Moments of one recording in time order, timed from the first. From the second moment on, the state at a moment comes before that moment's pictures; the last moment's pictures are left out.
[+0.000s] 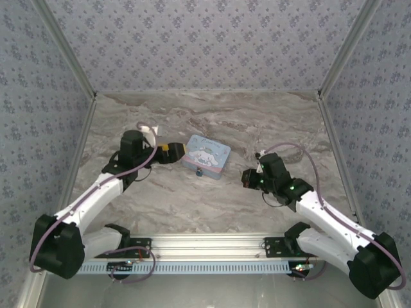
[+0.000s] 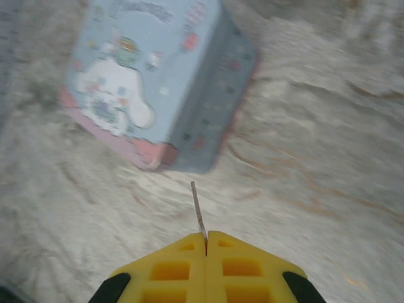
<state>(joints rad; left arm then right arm) -0.34 1.11 0.62 0.01 0.49 -0.55 0.54 0.97 0.55 -0.24 -0.21 0.71</state>
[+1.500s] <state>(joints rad) -0.52 1.66 0.45 0.68 0.59 -0.59 0.54 1.53 0.75 0.12 -0.37 0.70</state>
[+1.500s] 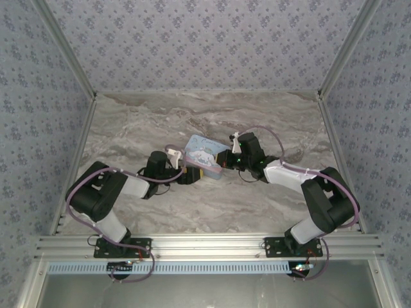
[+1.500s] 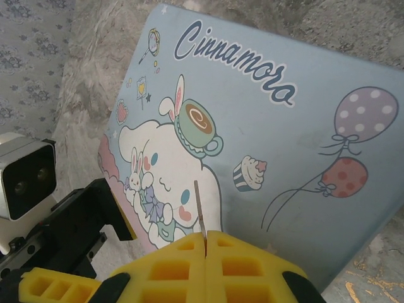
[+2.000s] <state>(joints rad) -0.53 1.75 0.47 0.78 0.58 -0.58 0.55 1.53 0.75 0.12 -0.36 0.69</state>
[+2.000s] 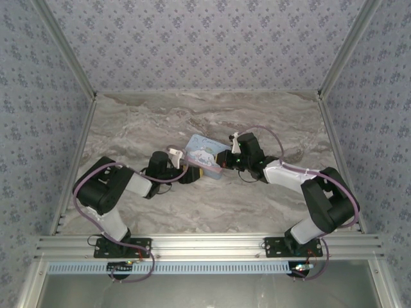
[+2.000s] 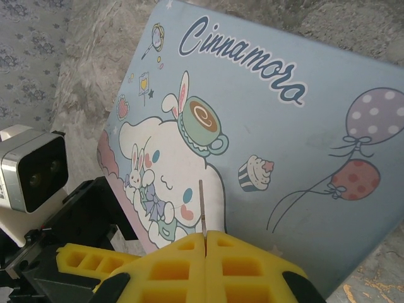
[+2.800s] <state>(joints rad) -0.60 1.79 0.53 0.74 0.53 -0.62 0.56 1.53 0.75 0.11 -0.33 0.69</state>
